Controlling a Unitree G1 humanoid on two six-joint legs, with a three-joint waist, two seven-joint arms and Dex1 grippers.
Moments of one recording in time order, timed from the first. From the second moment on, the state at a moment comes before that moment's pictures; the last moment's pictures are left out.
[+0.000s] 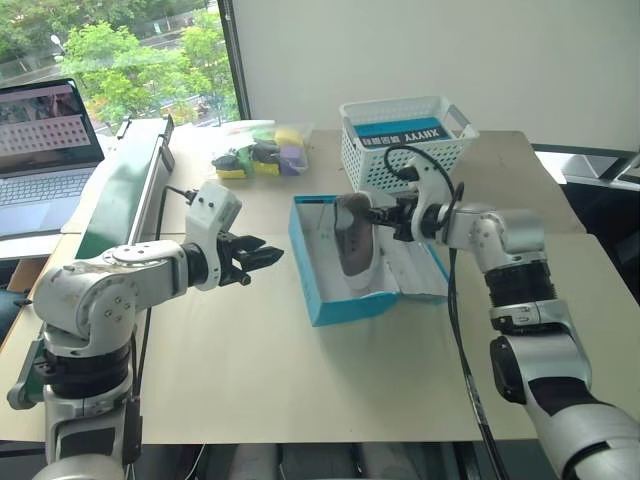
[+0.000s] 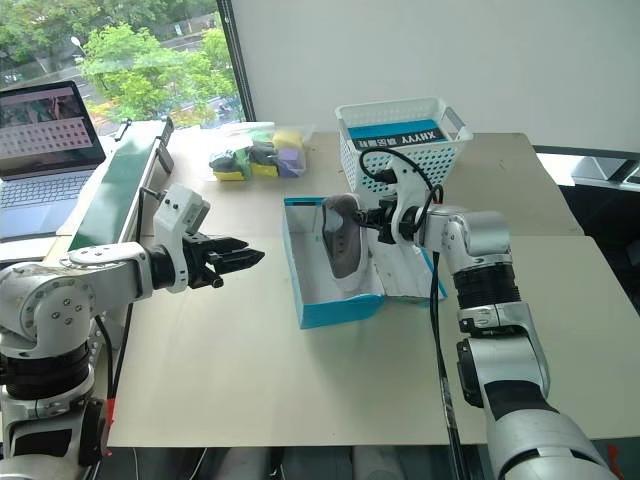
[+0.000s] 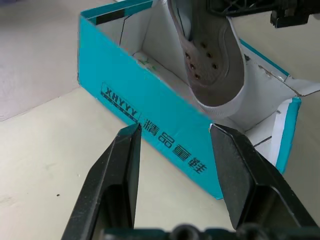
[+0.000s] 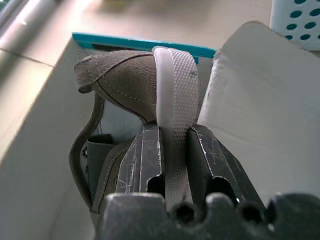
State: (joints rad) left arm -0.57 0.59 0.19 -0.47 -0.74 1.40 -0.41; right arm -0.97 -0.45 0.10 0.43 0.43 0.94 0.53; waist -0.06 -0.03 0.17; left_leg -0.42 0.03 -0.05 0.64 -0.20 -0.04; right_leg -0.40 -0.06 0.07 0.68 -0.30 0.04
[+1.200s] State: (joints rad) left arm -0.46 0.57 0.35 -0.53 -0.73 1.46 -0.26; right arm -1.08 -0.45 0.15 0.20 0.35 1.10 0.89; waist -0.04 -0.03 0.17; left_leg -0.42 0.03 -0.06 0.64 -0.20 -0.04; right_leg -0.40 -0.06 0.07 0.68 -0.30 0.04
